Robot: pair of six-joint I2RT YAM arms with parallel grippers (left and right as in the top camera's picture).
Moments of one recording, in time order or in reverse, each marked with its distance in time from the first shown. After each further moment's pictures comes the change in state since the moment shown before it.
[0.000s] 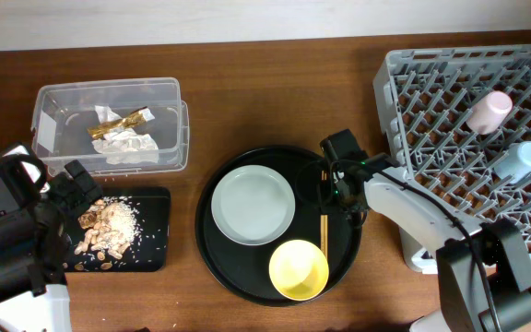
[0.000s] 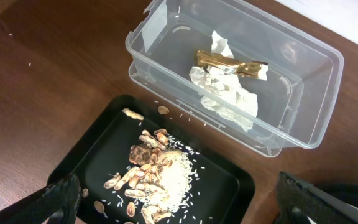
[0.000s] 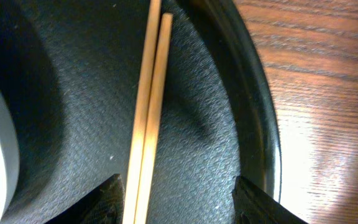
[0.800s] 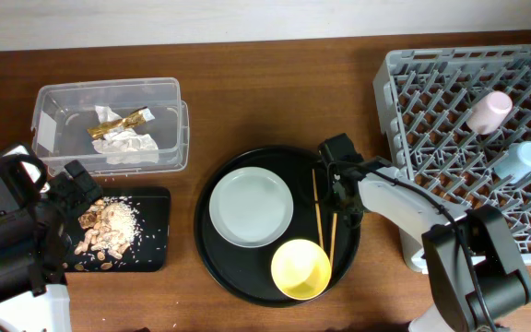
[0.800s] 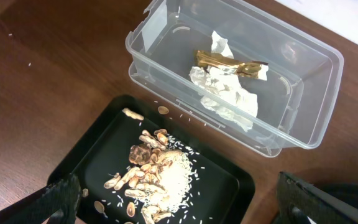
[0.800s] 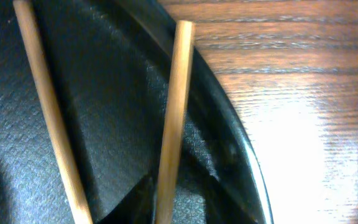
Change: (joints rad) left arm 0.000 0.000 0.000 0.000 0.000 0.000; right arm -0.002 0.069 -0.027 0.080 0.055 0.144
